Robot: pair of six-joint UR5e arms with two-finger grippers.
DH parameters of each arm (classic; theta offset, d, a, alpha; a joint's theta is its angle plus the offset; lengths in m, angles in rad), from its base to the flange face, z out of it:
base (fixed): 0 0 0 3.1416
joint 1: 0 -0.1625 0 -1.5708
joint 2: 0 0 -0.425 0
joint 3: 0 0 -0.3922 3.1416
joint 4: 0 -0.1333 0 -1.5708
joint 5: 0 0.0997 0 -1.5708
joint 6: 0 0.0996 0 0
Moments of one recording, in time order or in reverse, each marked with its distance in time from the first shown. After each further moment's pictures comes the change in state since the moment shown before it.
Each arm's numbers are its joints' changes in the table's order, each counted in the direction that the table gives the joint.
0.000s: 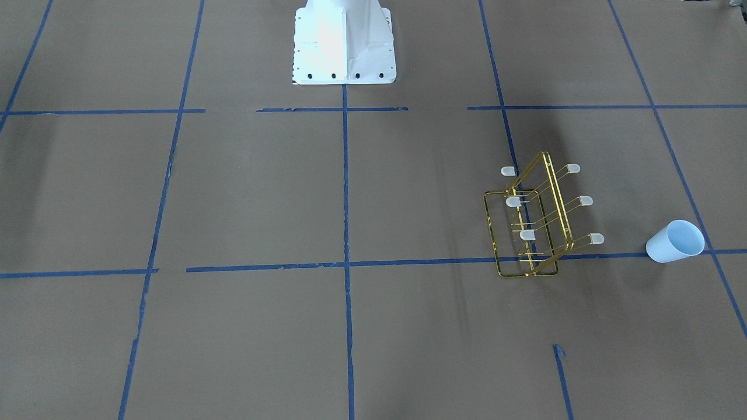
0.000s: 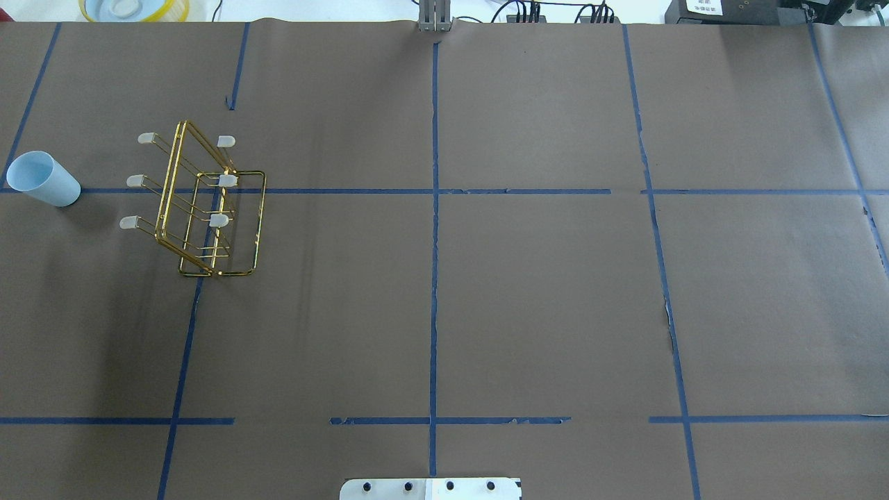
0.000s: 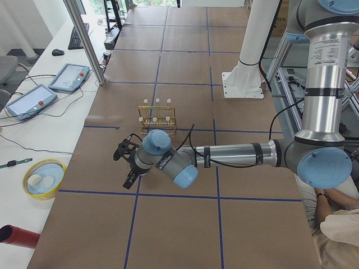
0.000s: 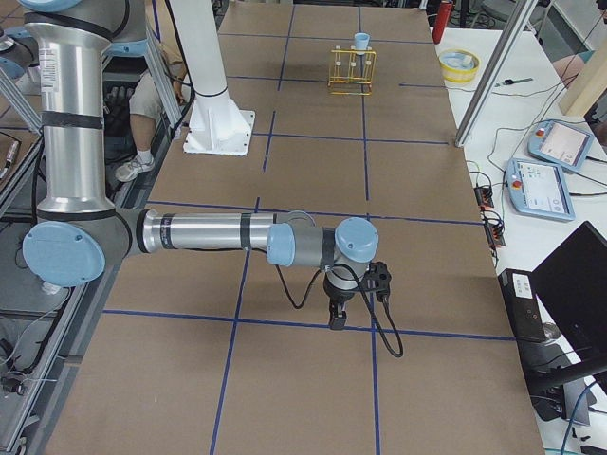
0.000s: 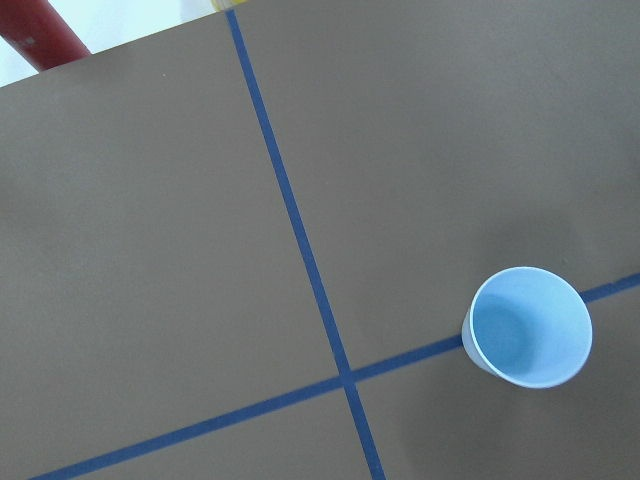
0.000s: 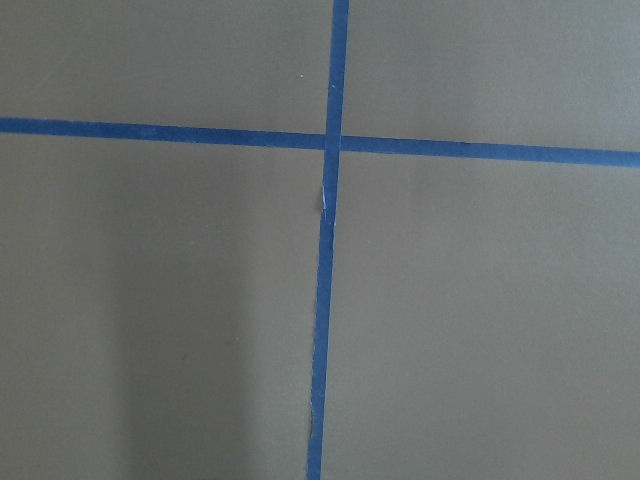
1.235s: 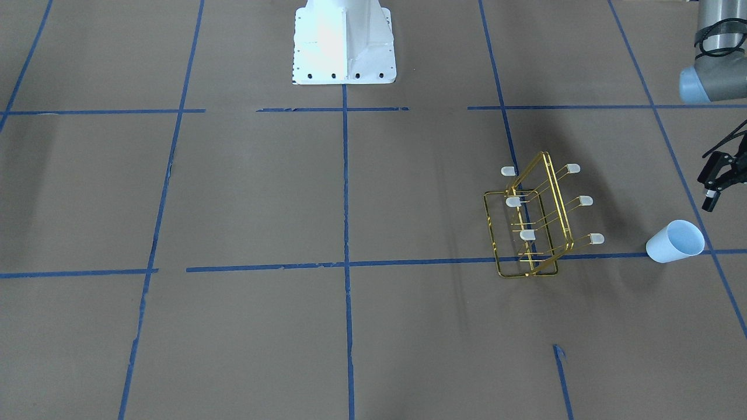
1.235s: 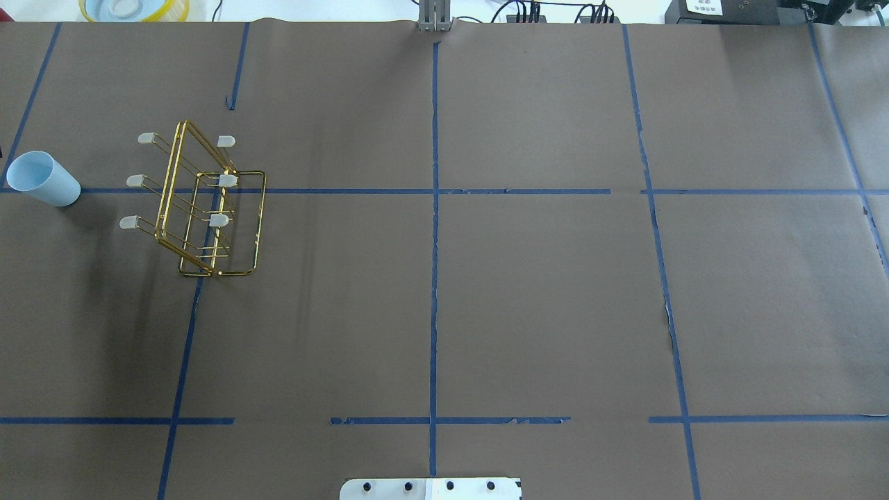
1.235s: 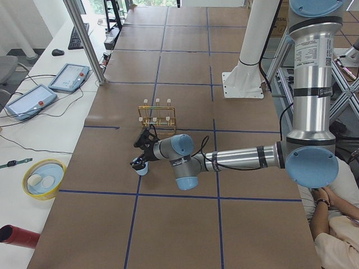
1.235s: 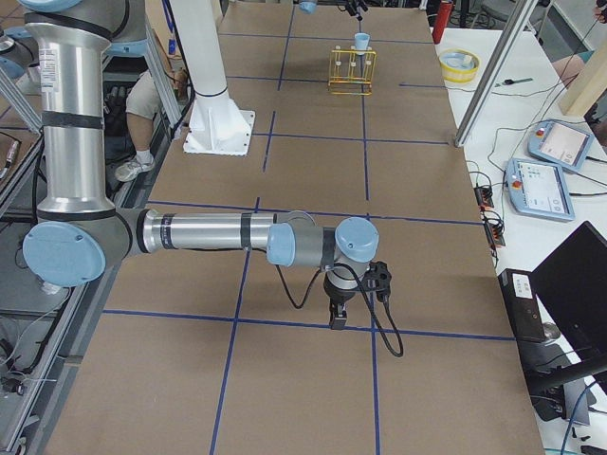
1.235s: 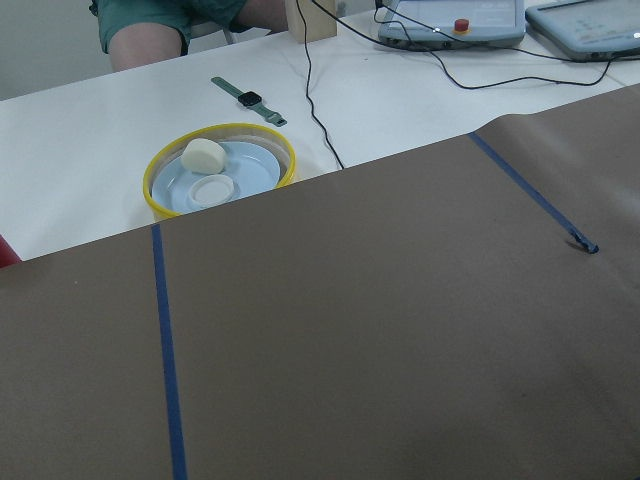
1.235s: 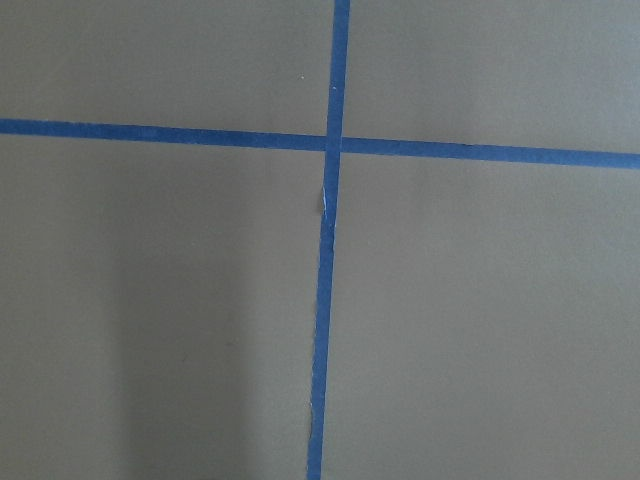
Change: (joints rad) left arm -0.345 0.081 0.061 0.653 0.395 -0.454; right arm 0.000 0.001 0.000 -0.001 0.000 0.000
